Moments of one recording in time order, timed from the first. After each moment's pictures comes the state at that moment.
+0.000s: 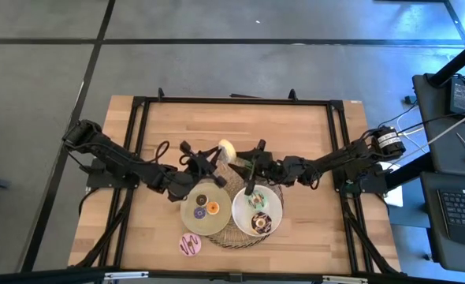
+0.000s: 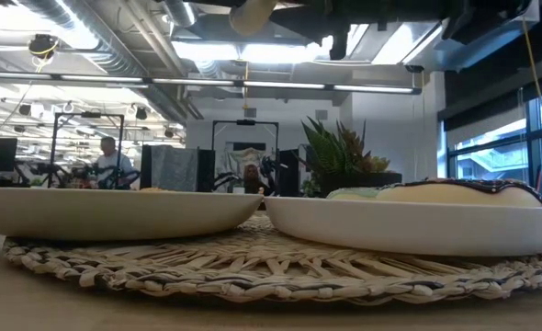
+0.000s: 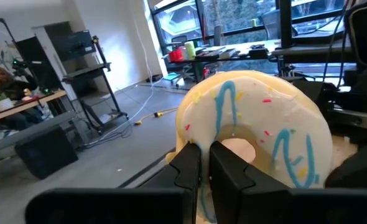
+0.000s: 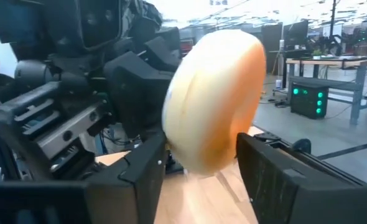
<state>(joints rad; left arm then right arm) -0.39 1.48 0.96 0.39 -1.30 0.07 0.23 1.64 0.81 0.98 0.48 0.05</state>
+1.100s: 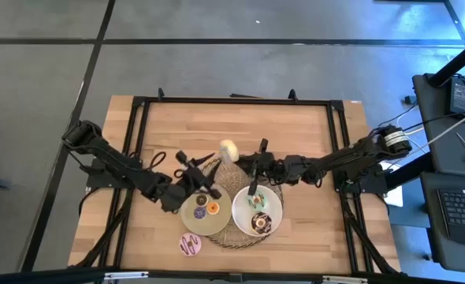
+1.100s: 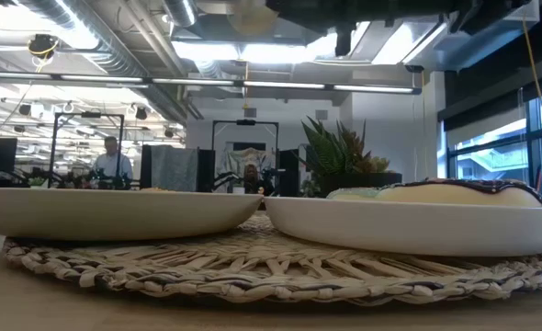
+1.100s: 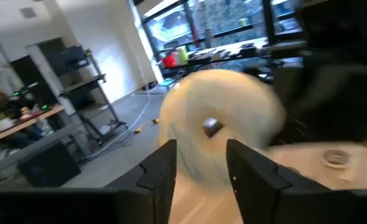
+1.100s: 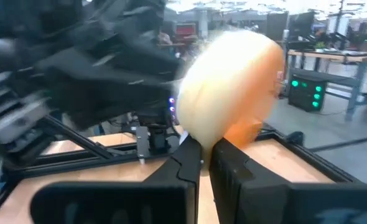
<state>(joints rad) -0.51 1.48 0.96 0.39 -1.37 0.15 0.23 1.57 0.81 0.83 0.48 0.02</state>
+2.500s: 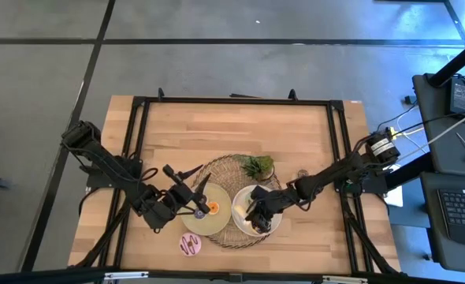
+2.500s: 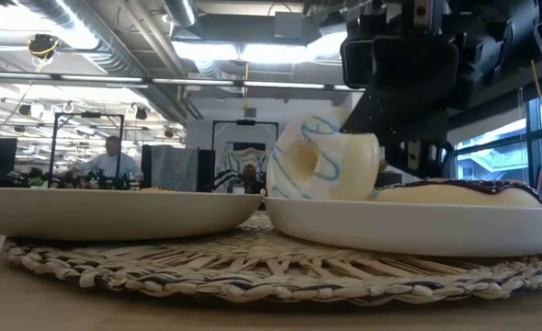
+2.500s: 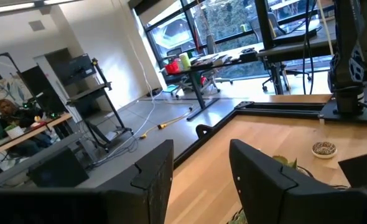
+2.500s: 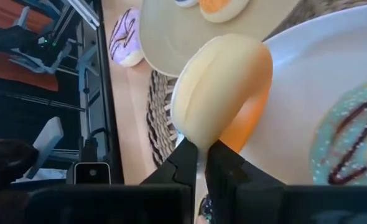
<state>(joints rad) -0.68 1.48 0.96 0.40 -1.55 0.18 0.41 1.73 0.81 0.31 0.00 0.99</state>
